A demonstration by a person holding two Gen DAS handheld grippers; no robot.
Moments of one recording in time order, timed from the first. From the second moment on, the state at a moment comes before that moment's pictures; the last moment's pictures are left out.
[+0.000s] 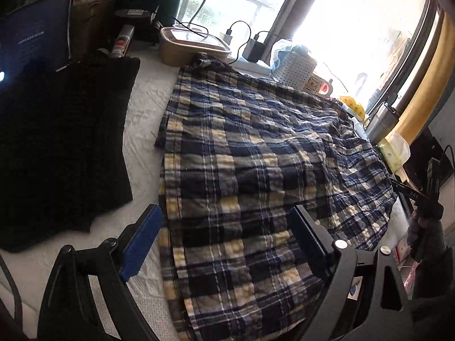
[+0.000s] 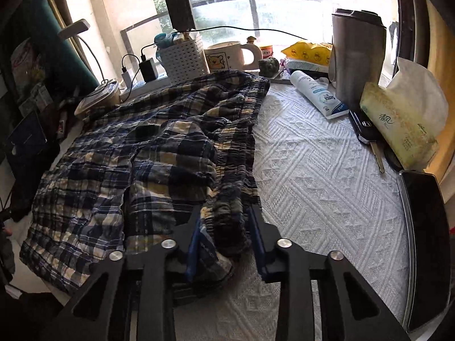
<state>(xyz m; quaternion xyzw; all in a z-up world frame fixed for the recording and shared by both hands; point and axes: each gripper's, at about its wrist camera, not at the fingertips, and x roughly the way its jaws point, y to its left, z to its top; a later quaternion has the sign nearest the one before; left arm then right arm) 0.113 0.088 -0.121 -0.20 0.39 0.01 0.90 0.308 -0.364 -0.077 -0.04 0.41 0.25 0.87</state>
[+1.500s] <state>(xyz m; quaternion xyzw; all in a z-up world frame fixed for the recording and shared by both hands) 0.045 0.035 -0.142 -0.12 0.38 0.01 0.92 0.239 -0.436 -0.089 0.00 0.39 0.20 0.90</state>
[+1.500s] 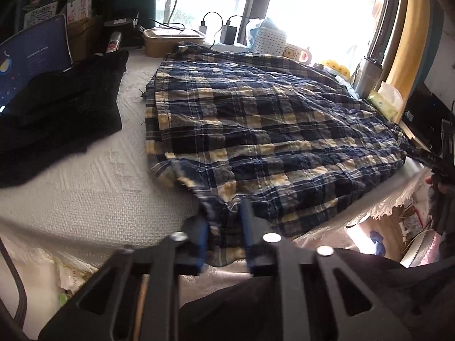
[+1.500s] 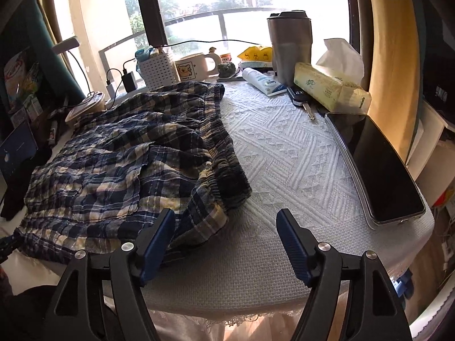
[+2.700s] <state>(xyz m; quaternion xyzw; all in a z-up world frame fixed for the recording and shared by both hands) -0.003 0.058 -0.047 -0.17 0.24 -0.10 0.95 0.237 -0.436 -0.060 0.06 0.34 0.22 0.91</state>
